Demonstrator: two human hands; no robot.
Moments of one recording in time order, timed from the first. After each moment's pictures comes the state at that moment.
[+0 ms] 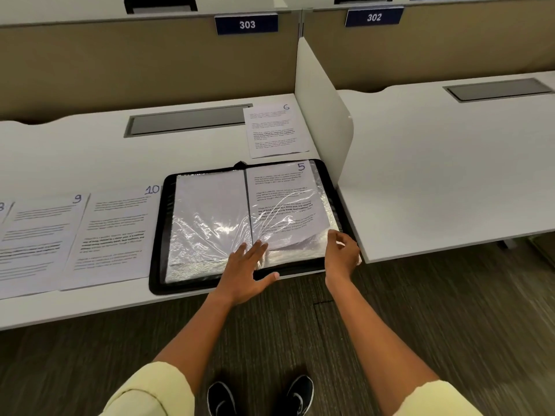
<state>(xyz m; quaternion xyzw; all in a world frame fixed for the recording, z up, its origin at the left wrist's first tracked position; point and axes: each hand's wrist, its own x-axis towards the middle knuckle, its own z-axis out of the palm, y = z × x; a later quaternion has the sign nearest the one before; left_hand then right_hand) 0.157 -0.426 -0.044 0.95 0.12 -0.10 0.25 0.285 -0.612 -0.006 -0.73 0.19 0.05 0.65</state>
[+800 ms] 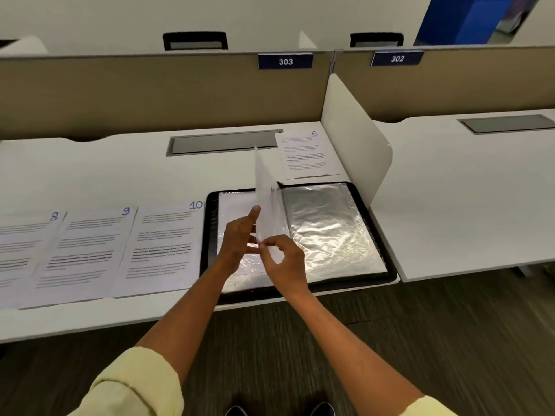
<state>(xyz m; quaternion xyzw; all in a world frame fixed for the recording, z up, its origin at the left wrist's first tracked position) 0.154 -0.319 0.074 0.64 0.33 0.09 0.69 0.173 -0.451 0.040 -0.78 -0.27 0.02 0.57</state>
